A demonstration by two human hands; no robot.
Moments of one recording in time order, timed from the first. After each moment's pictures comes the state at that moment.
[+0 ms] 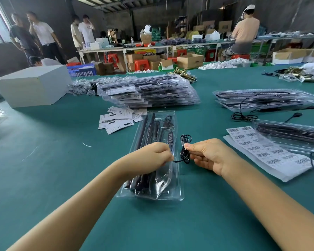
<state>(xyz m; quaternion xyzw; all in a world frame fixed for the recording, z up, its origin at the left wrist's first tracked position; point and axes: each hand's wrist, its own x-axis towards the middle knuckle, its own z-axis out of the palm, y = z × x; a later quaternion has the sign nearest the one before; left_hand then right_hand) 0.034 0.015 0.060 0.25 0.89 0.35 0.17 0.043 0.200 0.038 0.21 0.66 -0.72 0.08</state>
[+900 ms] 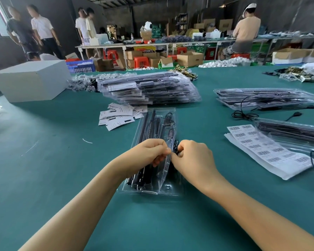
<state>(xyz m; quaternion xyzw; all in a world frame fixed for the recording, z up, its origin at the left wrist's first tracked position) 0.025 -0.001 0.040 0.23 0.78 0.55 0.20 0.068 0.149 0.027 0.02 0.95 -0.25 -0.17</state>
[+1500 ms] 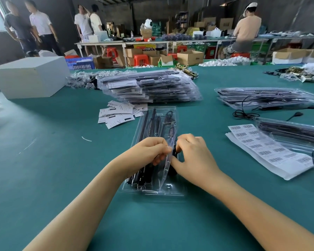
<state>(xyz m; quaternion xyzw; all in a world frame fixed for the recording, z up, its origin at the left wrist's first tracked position) 0.026 -0.002 0.039 0.23 0.77 0.56 0.20 0.063 0.157 0.018 -0.07 0.96 -0.23 -0.17</state>
